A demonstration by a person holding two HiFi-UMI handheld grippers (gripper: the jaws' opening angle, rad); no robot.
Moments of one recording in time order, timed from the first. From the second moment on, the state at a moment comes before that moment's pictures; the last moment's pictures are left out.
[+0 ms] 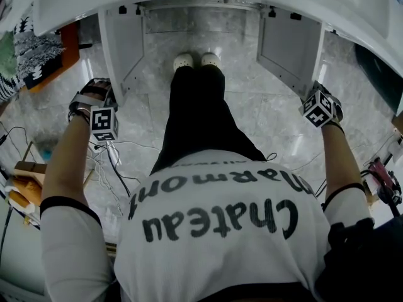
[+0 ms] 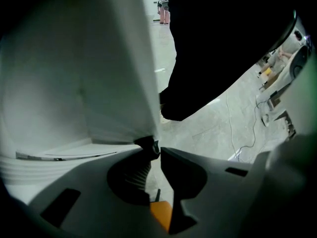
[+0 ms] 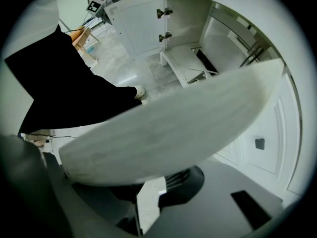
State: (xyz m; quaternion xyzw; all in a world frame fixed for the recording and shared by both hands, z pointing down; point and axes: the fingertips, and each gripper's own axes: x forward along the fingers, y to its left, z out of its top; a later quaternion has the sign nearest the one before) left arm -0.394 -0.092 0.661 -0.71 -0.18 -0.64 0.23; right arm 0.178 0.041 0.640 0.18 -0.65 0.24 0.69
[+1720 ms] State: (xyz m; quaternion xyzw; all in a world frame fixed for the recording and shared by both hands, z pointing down) left arm -0.419 -0.199 0.497 -0.68 0.56 -0.41 -0.24; right arm 0.253 -0.041 0.463 0.74 -0.50 0.35 0.27
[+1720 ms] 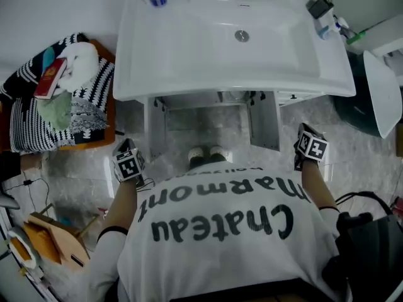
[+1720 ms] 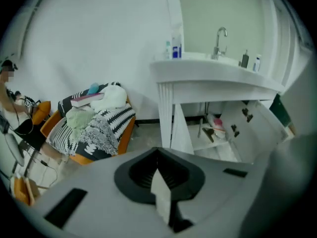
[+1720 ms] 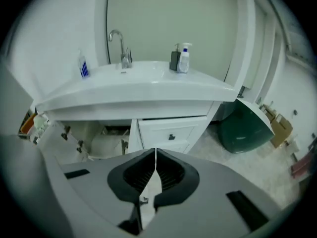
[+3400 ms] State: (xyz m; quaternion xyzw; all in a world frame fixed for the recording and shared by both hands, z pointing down) left arm -0.116 -0.242 0.203 -0.95 0.27 -0.07 -0.15; right arm 0.007 -0.243 0.184 0.54 -0.82 0.17 -0.01
